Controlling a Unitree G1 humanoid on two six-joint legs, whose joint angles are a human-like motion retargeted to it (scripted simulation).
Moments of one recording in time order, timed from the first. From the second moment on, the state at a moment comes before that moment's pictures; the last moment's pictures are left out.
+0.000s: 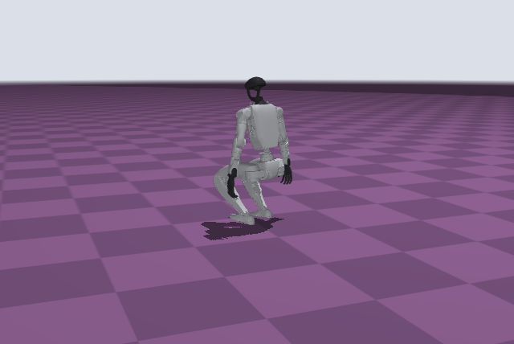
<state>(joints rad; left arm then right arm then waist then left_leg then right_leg) 0.00 0.37 -0.28 1.40 -0.09 -0.07 -0.11 -0.24 -0.35 0.27 1.48 0.09 -0.07 0.03 -0.06 0.04 0.12 -1.47 0.10 0.15 2.08 -0.85 0.23 -1.47 -0.04 -0.13 2.09 -0.64 0.19</state>
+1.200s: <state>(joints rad) -0.01 0.25 -0.23 1.50 -0.06 -0.02 -0.10 -0.15 -0.36 0.35 1.43 0.02 0.01 0.08 0.04 0.05 0.05 -0.82 0.06 -0.08 1.74 -0.75 -0.03 -0.63 0.17 -0.01 1.42 -0.87 -0.05</state>
